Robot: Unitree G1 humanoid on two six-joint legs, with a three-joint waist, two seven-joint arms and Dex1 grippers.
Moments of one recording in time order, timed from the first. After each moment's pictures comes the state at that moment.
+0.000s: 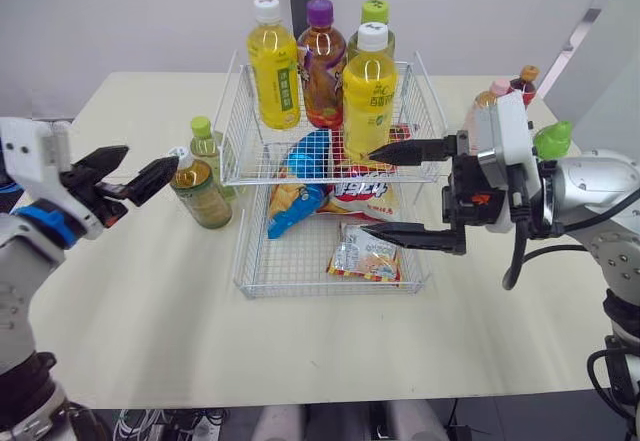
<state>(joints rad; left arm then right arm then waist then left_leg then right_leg) -0.34 0.70 0.64 -0.39 -0.63 0.97 -0.52 -0.70 -0.78 -0.01 -0.58 0.83 0.76 0.87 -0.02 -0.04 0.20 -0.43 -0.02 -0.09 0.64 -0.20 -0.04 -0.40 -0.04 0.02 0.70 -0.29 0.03</state>
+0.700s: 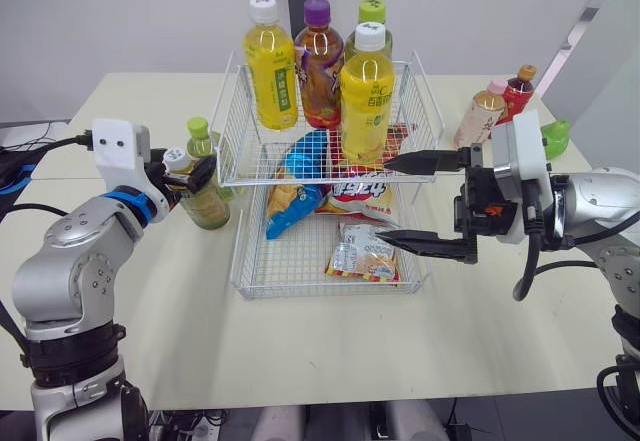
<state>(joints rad) -0.43 0.61 0.40 -0.26 -0.47 0.86 -0.30 -0.61 -0.80 -0.04 -0.59 0.81 0.70 0.89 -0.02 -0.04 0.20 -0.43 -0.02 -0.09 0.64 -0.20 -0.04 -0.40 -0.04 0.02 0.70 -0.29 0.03</state>
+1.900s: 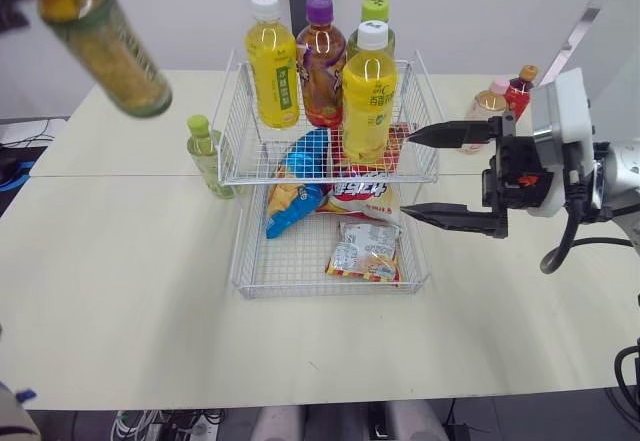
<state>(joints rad) -1.40 1.19 0.13 0.23 -0.68 1.07 -0.87 -0.69 -0.89 -0.11 -0.48 0.81 0.70 0.98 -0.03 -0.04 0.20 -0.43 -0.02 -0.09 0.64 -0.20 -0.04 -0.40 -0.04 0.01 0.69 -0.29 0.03</state>
